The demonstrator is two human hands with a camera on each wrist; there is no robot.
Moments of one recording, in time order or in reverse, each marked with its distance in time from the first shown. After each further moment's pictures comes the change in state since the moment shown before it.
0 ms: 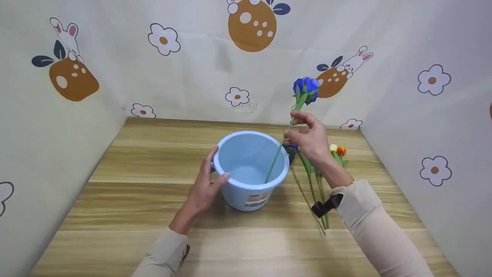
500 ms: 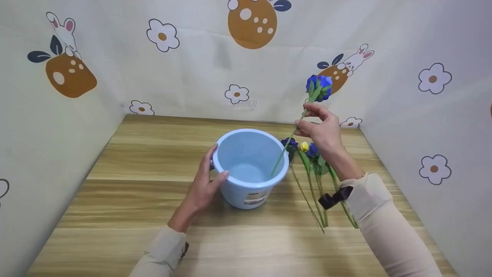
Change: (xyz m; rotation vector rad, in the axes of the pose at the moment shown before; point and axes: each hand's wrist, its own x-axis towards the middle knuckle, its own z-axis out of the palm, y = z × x) left_hand 0.000 0.000 0.000 -0.005 -0.001 0.029; right_hand 0.009 -0.013 -0.023 0.048 0.072 0.034
